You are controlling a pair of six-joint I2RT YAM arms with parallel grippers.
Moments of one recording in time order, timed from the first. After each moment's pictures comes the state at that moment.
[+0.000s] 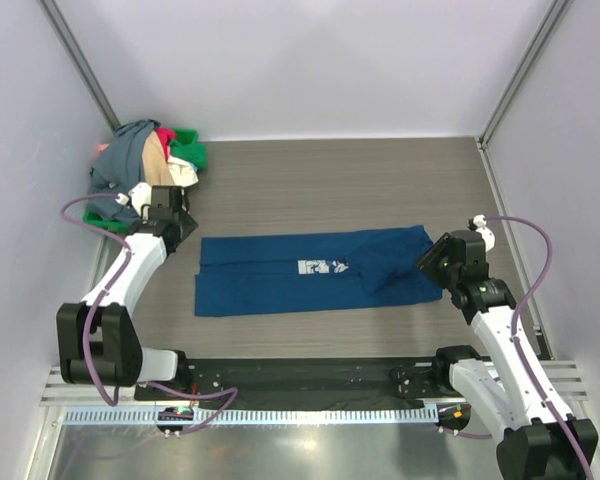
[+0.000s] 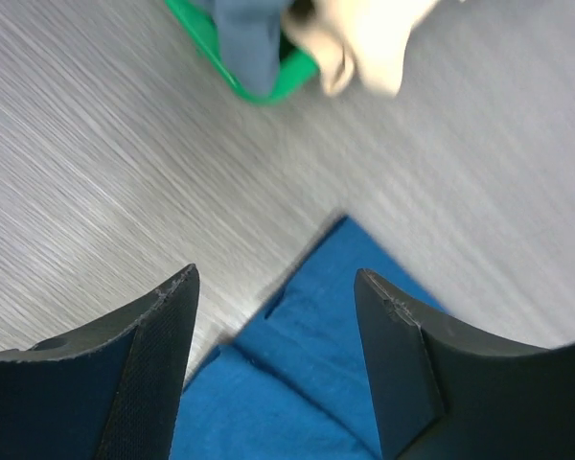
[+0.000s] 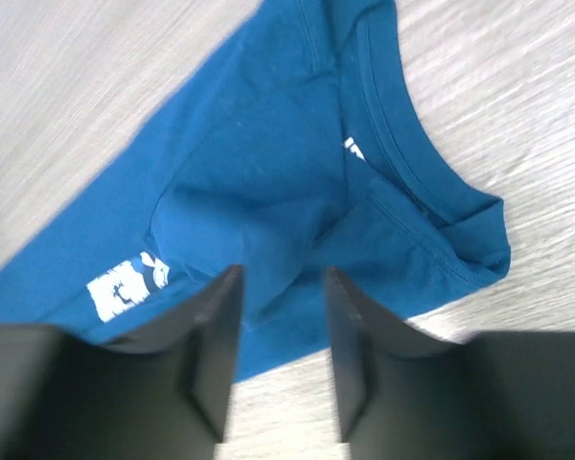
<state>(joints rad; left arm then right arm) -0.07 1.36 0.95 -0.48 -0.42 -0.75 0.09 0.76 0.60 -0.54 0.09 0.74</state>
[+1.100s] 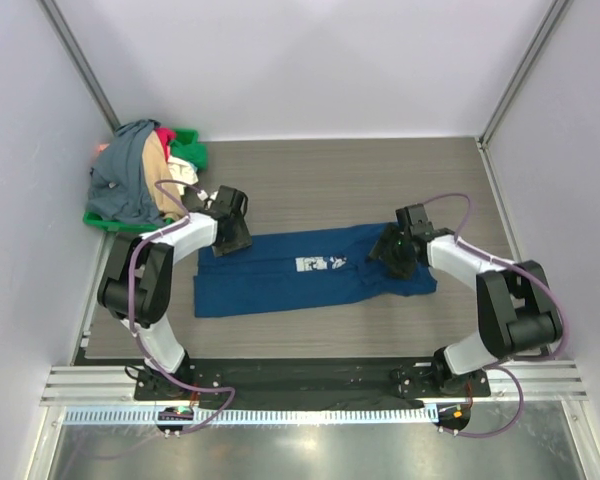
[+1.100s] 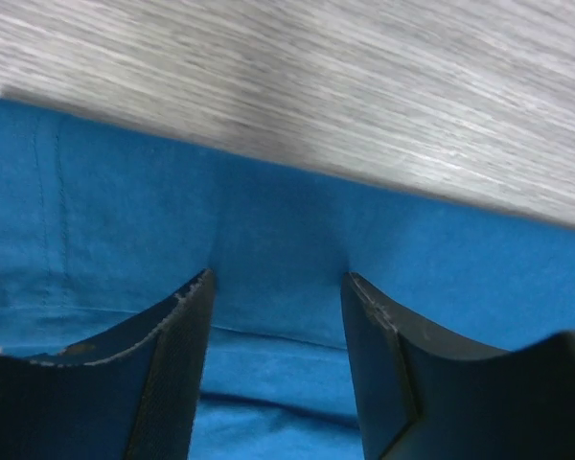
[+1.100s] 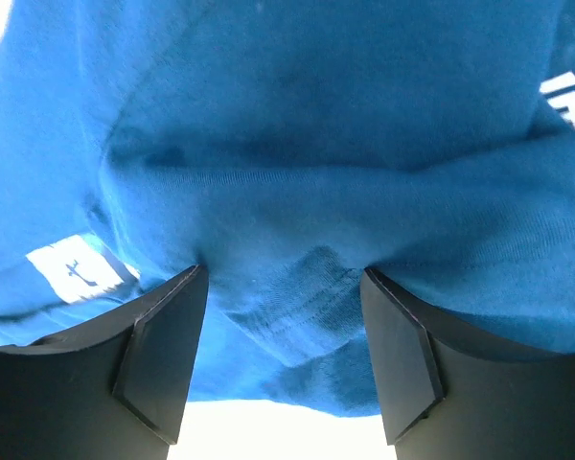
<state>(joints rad) -0.33 1.76 1.08 -0.43 -0.21 -0.64 0.25 1.48 0.76 -0.36 -0.09 0.80</state>
